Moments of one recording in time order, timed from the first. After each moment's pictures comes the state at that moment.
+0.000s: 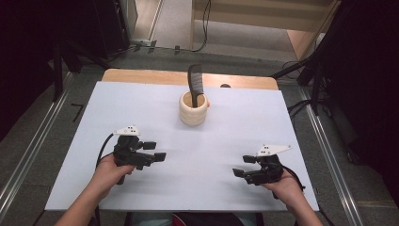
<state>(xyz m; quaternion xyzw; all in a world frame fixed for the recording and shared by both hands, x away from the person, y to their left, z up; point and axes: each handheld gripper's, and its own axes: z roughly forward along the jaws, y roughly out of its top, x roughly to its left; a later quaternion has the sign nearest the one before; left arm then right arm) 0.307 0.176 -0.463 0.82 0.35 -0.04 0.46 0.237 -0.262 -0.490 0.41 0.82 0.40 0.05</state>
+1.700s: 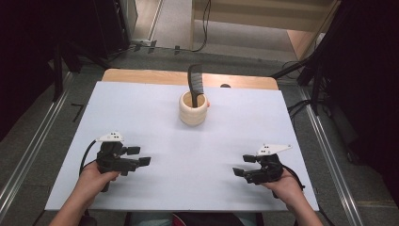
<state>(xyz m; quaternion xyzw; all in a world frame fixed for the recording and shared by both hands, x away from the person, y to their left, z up) 0.293 0.215 -0.468 0.81 0.38 -0.02 0.44 0.240 -0.263 -0.492 0.41 0.82 0.40 0.05</state>
